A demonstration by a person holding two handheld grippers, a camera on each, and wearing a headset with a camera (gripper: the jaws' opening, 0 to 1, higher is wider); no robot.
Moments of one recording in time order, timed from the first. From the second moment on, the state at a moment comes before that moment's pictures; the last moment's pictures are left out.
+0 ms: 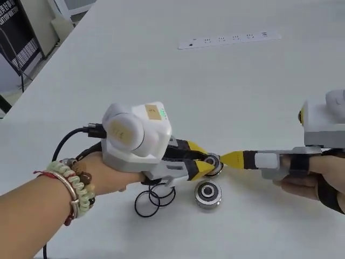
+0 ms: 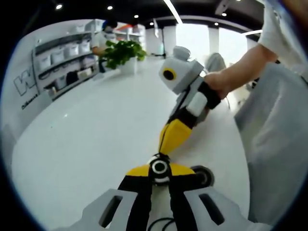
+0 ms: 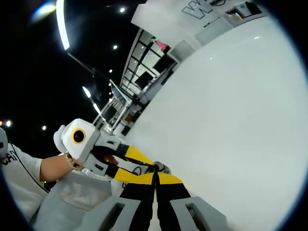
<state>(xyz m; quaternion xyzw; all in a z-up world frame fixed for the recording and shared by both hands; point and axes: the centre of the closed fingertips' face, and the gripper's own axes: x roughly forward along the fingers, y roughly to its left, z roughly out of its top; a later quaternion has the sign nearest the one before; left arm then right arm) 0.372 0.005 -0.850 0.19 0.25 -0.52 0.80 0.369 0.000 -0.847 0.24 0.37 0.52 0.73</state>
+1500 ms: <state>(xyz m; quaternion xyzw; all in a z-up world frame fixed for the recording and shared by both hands) 0.371 0.005 -0.850 0.19 0.26 -0.51 0.80 0.365 0.012 -0.833 0.26 0.36 0.54 0.72</state>
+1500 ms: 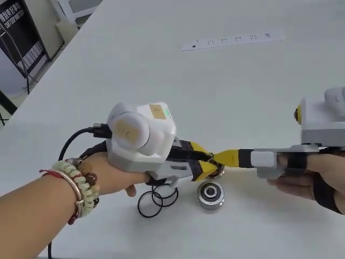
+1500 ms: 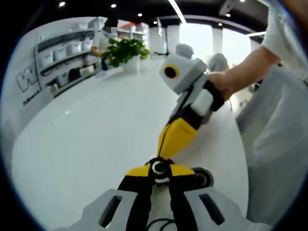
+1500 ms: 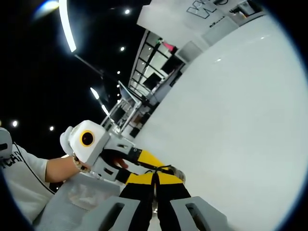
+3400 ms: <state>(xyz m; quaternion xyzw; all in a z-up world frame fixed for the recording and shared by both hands) 0.310 0.081 -0.713 0.20 0.14 -0.50 0.83 0.331 -0.045 -0.782 0.18 0.34 0.47 0.80</state>
